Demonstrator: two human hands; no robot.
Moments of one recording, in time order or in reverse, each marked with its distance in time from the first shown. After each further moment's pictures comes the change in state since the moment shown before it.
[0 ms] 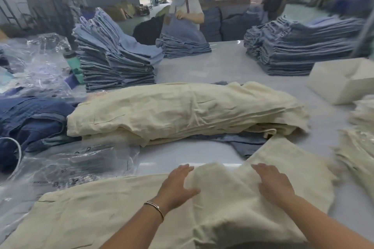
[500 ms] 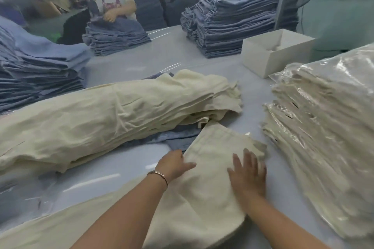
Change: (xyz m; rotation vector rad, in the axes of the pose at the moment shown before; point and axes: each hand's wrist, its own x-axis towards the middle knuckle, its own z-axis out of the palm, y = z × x) left_hand 0.139 0.170 0.083 0.104 -0.178 -0.093; right_hand -0.006 0.115 0.038 0.097 0.179 0.410
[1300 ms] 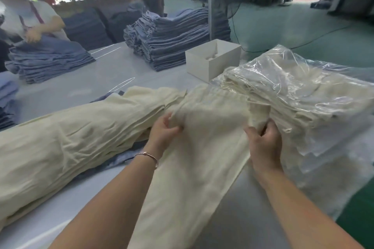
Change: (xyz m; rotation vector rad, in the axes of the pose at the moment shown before) left_hand -0.003 0.140 -0.038 -0.849 -0.023 0.474; right_hand -0.030 0.096 -0.144 1.284 0.749 0.337
